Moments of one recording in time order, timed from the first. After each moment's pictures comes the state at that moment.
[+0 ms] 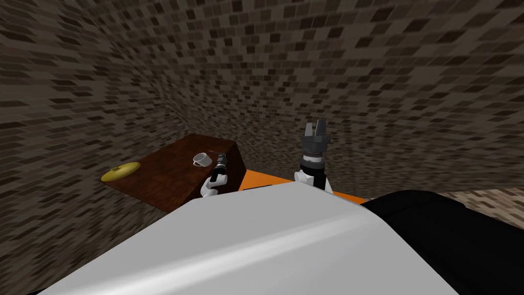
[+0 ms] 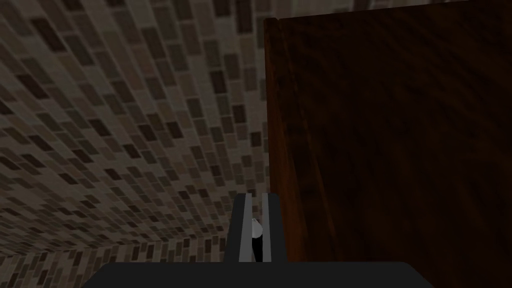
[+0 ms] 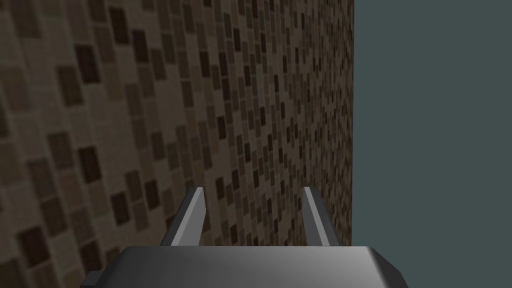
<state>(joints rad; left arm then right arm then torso) -0.02 0.12 0.09 -1.22 -0.02 -0.27 0.06 0.51 -0.04 -0.05 -2.38 0.06 -0.63 -0.02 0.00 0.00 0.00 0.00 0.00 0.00</state>
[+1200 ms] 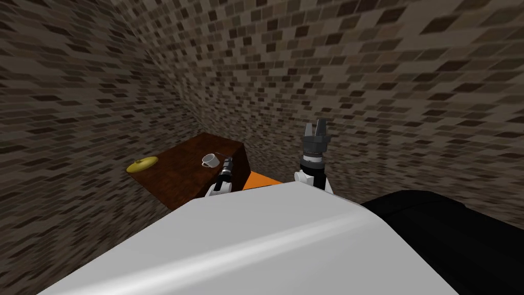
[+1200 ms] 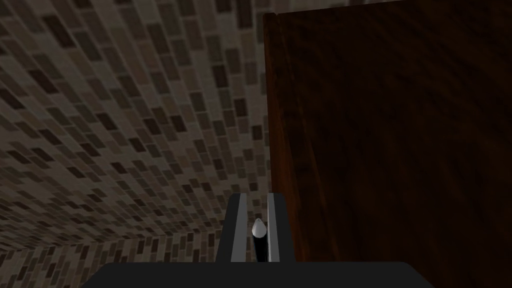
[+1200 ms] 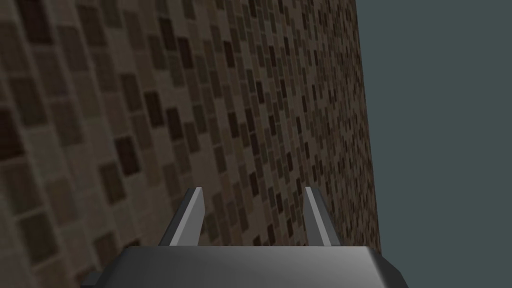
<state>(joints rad) 0.19 0.09 -0.07 -1.43 -0.05 -0.27 0.05 0.51 -0.04 -0.05 -2.38 0.06 -0.63 -0.02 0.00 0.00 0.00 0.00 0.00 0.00</state>
